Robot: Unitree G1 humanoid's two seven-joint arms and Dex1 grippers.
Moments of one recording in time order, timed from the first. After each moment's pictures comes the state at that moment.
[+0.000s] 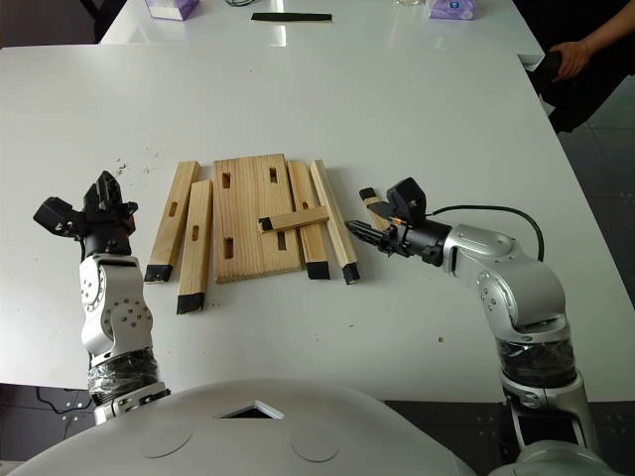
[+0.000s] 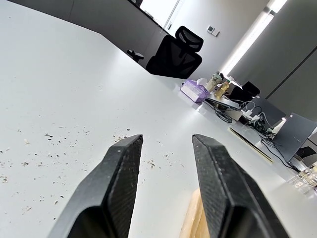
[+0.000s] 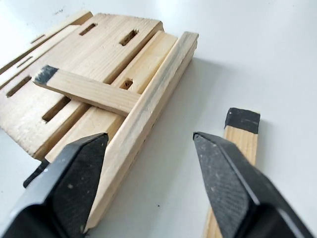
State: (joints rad) left arm 0.06 -0.05 0.40 -0.16 -0.55 0.06 0.05; right arm -0.02 -0.61 0.02 -0.42 0.47 0.88 0.64
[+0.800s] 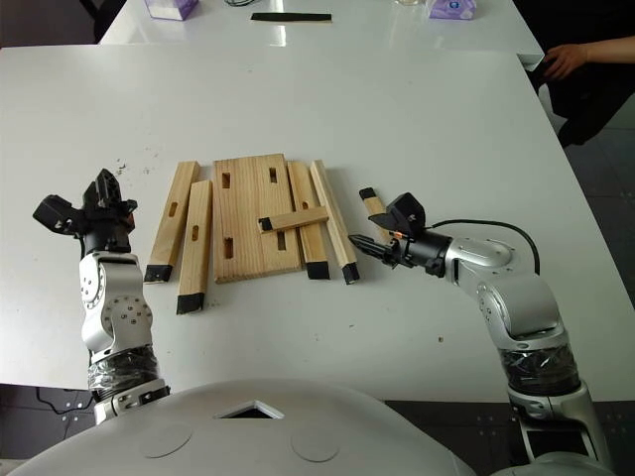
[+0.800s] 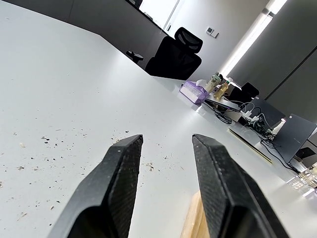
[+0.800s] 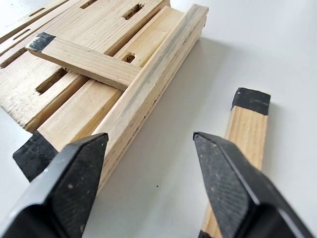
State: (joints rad) left arm 0.04 -0.05 0.40 -0.15 -0.55 0.05 0.05; right arm 0.02 -0.64 0.05 -0.37 0.43 0.78 0.71
